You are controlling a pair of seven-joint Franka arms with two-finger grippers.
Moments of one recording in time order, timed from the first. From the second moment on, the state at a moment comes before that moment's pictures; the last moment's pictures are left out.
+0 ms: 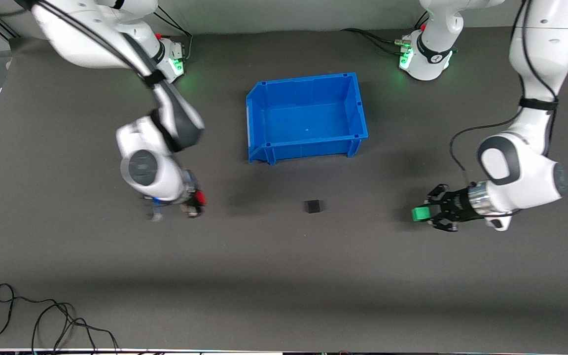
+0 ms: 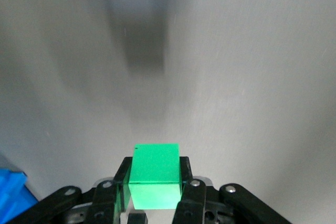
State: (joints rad) left arm -0.02 0.46 -0.08 -1.92 -0.64 2.32 -1.27; right arm 0.30 0.55 0.20 -1.62 -0.07 2.10 1.79
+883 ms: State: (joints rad) left arm -0.40 0.61 -0.08 -1.87 -0.75 2.59 -1.50; right arm 0.57 1.07 0.20 -1.04 -0.07 2.17 2.09
